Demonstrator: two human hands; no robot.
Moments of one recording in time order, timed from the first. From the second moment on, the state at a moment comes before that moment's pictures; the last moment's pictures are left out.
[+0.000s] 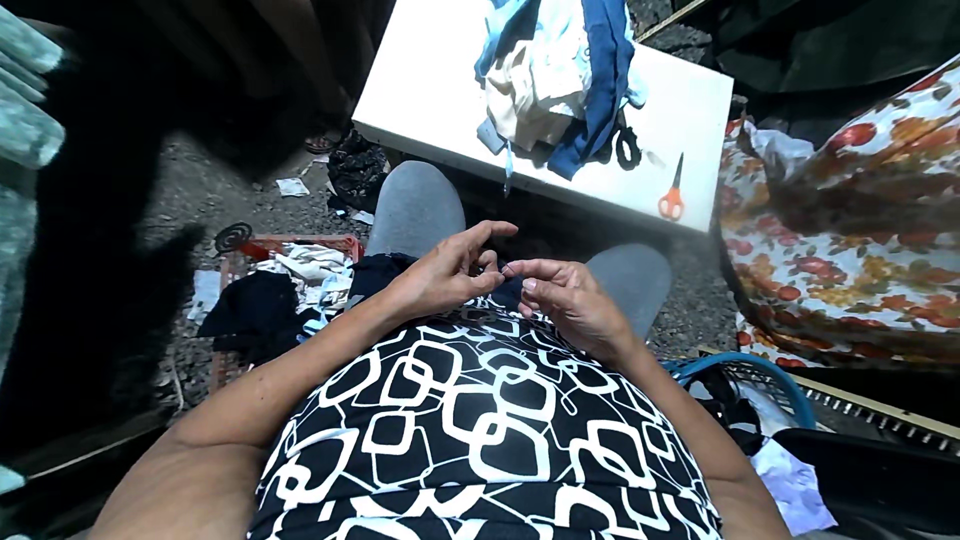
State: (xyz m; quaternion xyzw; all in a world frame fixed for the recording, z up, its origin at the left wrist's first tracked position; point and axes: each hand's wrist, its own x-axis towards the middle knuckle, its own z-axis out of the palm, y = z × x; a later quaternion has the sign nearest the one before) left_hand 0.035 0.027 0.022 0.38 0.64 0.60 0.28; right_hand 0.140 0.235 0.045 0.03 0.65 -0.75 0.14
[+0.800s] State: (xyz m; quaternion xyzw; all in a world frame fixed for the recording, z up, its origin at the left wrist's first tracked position) left_hand 0.011 0.071 0.021 0.45 0.68 0.56 0.15; right_hand 0.141 0.256 0.051 -0.05 0.85 -0.51 -0.16
